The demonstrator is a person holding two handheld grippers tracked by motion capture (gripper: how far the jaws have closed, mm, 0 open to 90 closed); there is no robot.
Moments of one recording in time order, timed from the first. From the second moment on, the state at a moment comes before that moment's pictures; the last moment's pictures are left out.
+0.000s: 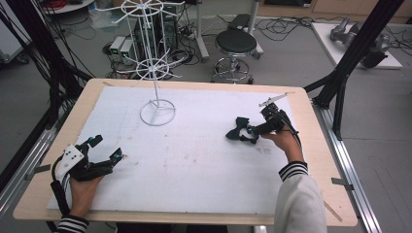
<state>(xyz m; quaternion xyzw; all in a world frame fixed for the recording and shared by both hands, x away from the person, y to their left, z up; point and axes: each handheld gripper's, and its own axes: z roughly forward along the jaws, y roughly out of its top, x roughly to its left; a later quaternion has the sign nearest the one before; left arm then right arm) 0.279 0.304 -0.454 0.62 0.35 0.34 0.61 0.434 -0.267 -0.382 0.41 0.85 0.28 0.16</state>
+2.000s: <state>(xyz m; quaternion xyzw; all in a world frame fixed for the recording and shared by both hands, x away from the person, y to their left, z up) 0.279 0.305 -0.454 0.62 0.35 0.34 0.62 0.465 -0.241 -0.410 0.42 0.89 0.10 0.12</state>
